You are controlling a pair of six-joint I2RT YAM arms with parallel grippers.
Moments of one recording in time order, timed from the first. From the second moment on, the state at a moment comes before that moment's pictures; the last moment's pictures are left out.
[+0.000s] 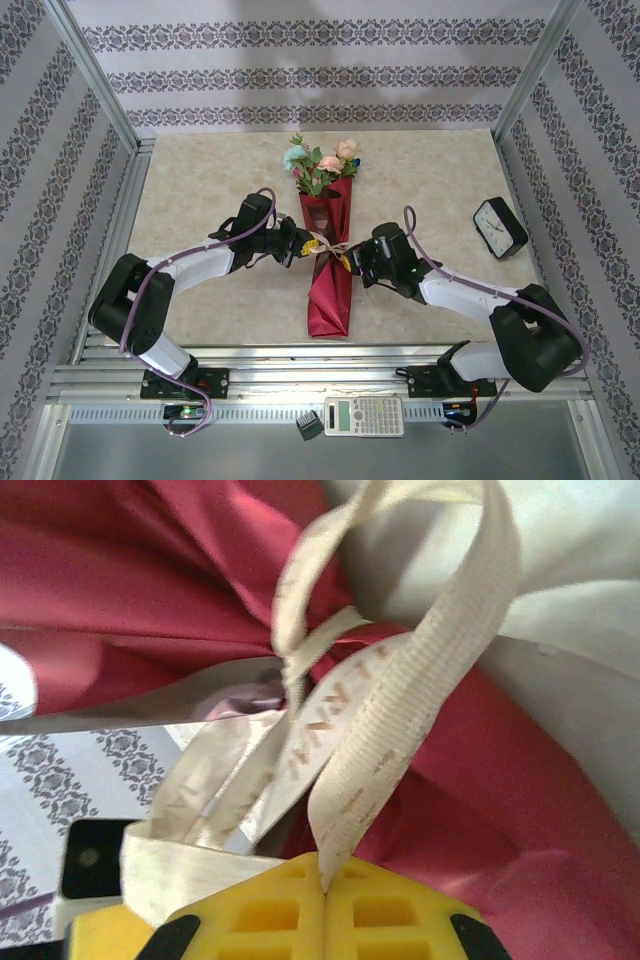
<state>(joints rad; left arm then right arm) -0.47 1.58 0.86 0.09 0.65 -1.58 0.58 1.35 0.58 0.08 -0.26 1.75</state>
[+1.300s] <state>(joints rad) -0.49 1.64 0.92 0.08 0.65 -1.55 0.59 1.21 0.59 -0.08 -0.17 1.88</state>
